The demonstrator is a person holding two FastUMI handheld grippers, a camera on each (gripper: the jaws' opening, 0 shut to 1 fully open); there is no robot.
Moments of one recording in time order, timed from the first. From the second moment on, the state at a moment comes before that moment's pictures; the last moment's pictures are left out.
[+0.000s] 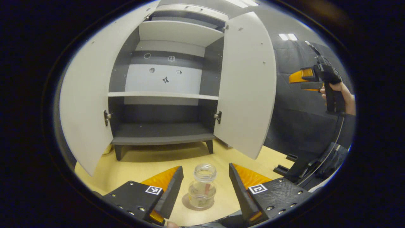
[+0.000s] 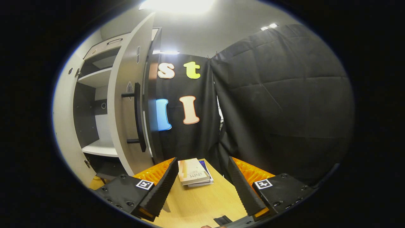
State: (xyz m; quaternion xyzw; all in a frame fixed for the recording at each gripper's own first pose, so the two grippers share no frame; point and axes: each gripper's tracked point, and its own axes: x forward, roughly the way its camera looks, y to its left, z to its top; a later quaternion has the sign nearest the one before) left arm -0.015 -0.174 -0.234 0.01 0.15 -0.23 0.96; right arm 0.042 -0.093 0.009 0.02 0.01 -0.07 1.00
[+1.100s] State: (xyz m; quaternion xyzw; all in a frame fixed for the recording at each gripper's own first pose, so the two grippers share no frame) left arm 0.012 -0.029 -0.002 0.01 0.11 -0.06 0.99; right arm 0.099 -0.057 0.086 -0.07 -0.03 0.06 1.00
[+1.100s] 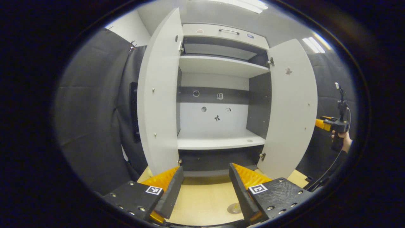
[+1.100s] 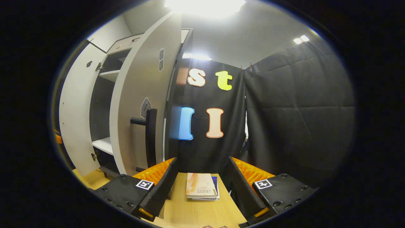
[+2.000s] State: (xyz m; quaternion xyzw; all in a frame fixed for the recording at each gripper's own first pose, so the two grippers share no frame) left arm -0.017 0.017 -0.021 -0.05 0.09 -0.02 0.99; right arm 0.102 0.055 0.099 -0.03 -0.02 0.13 0.99
